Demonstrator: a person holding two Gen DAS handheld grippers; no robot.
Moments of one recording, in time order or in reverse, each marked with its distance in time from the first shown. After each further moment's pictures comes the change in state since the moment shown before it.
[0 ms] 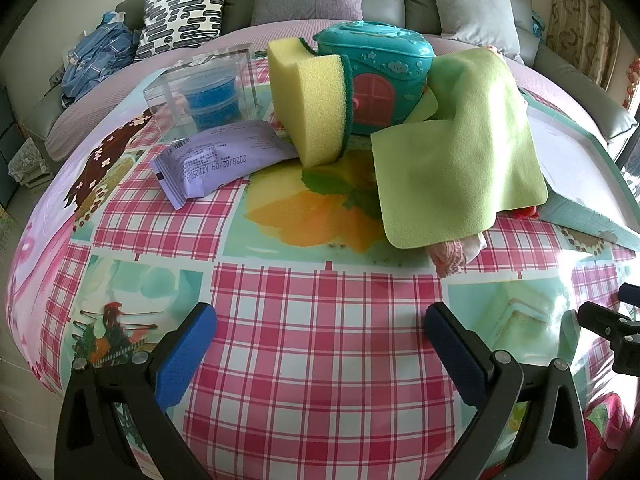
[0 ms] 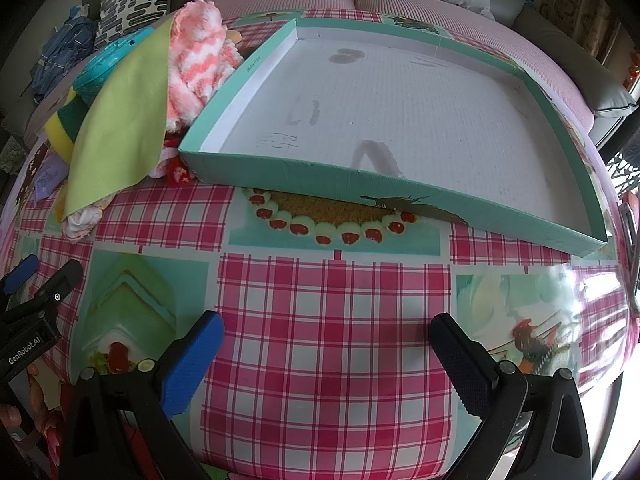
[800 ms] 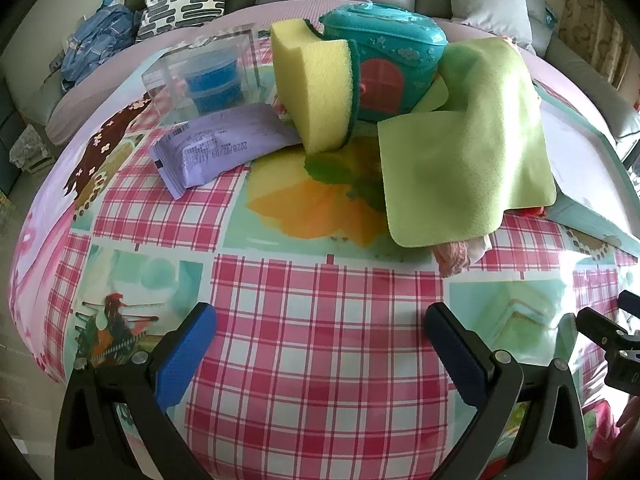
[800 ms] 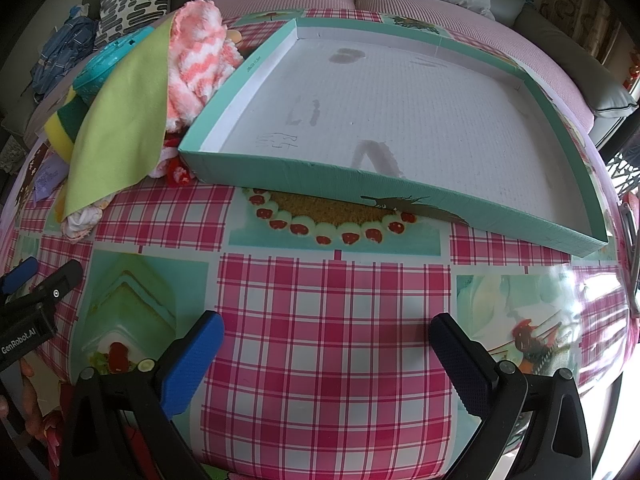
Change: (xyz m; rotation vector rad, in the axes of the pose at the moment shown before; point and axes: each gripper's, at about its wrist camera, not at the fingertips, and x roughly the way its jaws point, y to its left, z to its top) left arm 0.011 0.011 0.009 -0.020 0.087 0.006; right arm 0.000 0.000 0.000 -0.001 -0.001 0.000
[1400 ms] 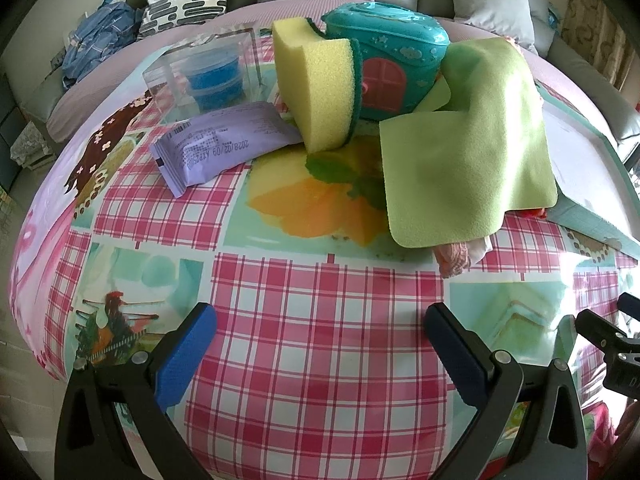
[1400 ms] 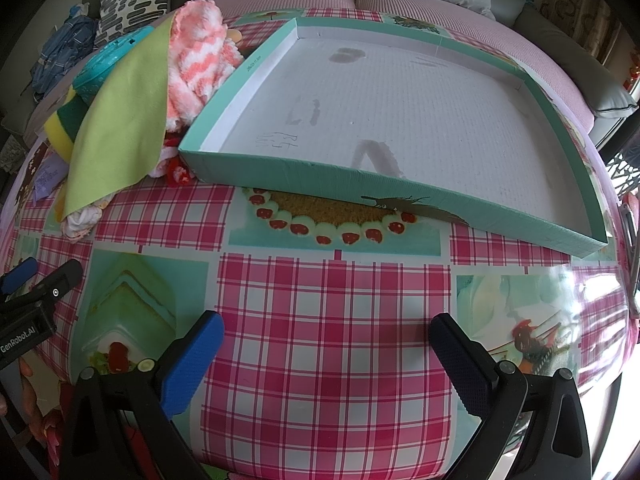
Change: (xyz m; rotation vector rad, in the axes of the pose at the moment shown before) left arm 0.002 0.000 0.000 0.001 0.000 0.003; right arm 0.000 0.000 0.000 0.000 0.000 0.000
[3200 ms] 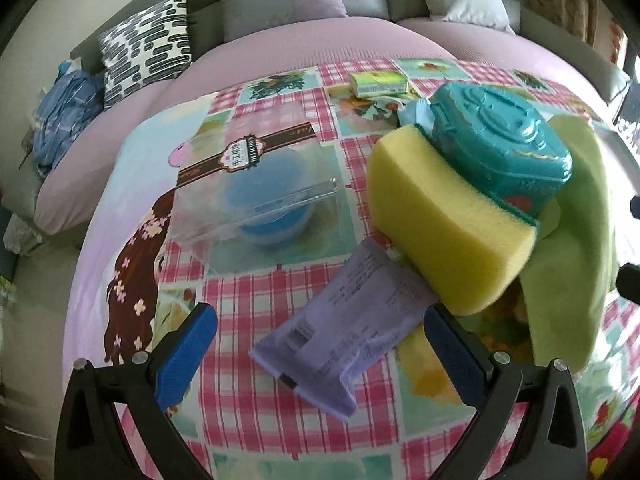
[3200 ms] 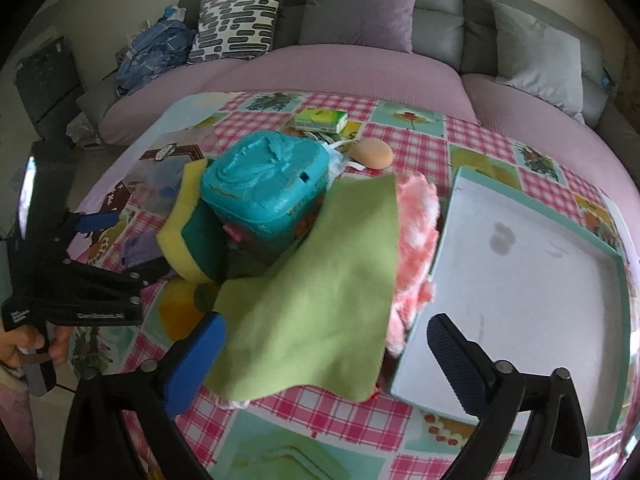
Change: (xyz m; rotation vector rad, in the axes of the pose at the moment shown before) left arm 0.024 0.069 0.118 0.256 -0.039 0.027; right arm -0.041 0.114 0.105 -0.219 -0.191 0.189
